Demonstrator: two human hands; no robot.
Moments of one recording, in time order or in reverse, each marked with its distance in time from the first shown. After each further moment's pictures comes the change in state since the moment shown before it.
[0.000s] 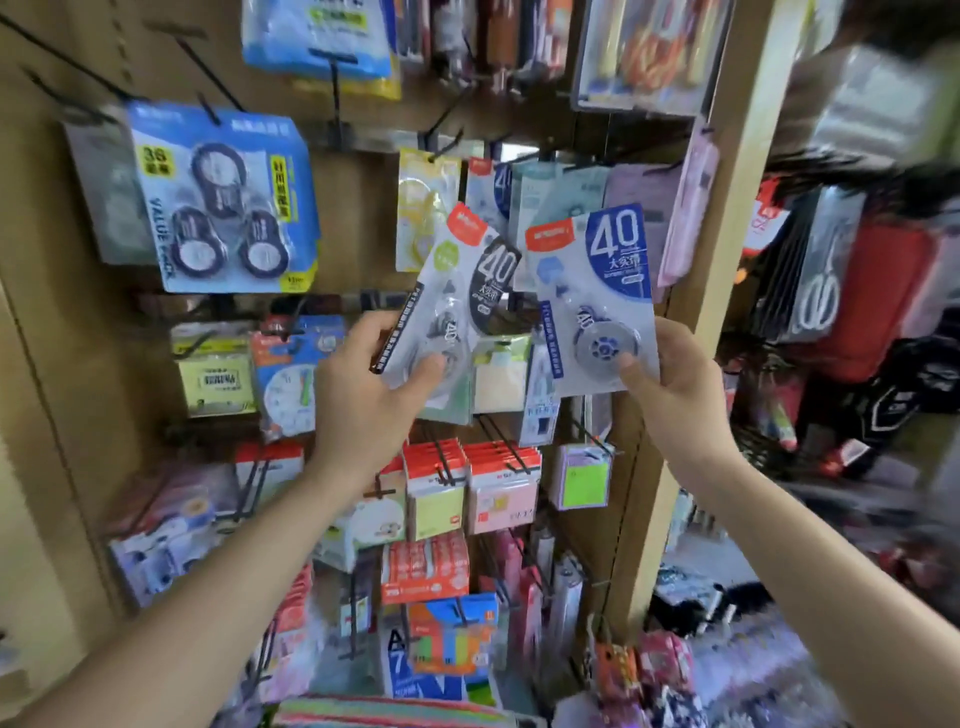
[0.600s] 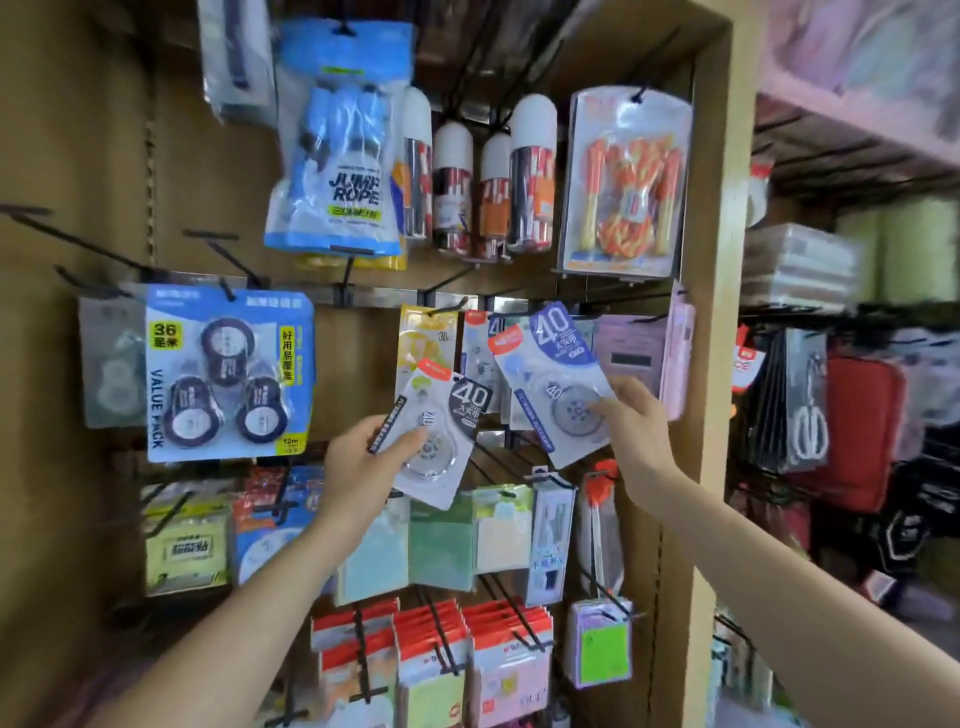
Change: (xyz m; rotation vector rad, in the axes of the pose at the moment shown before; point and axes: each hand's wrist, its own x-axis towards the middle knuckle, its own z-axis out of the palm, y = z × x) left_hand 0.109 -0.066 0.027 -0.285 -0.035 -0.349; right_hand 0.136 0.001 0.051 0.156 0.110 0.131
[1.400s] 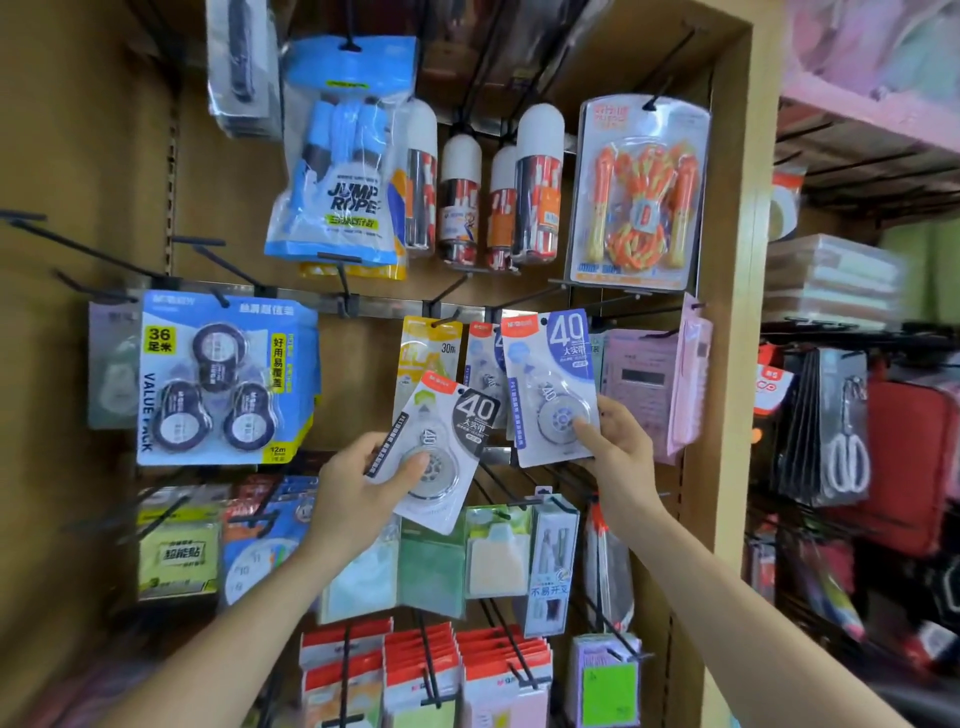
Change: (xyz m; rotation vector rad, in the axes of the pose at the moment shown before) left_hand -0.002 -0.017 0.006 0.217 -0.001 0.259; right_hand 0.019 0.039 0.006 0.256 -0.144 -0.033
